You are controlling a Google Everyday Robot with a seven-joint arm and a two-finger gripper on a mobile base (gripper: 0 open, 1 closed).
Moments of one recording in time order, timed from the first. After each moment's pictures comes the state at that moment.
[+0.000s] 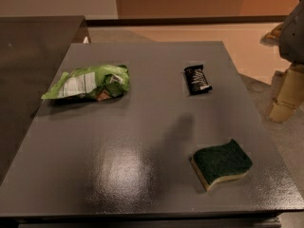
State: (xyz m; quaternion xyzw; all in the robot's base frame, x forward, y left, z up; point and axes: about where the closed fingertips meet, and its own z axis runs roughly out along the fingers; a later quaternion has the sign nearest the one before) arm 0.438 -0.217 0.976 -0.60 0.78 -0.03 0.16
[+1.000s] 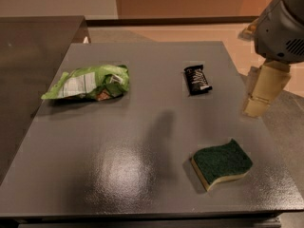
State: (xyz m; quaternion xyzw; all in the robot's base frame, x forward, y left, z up) arm 0.449 -0.176 0.979 -0.62 0.76 -0.03 0.18
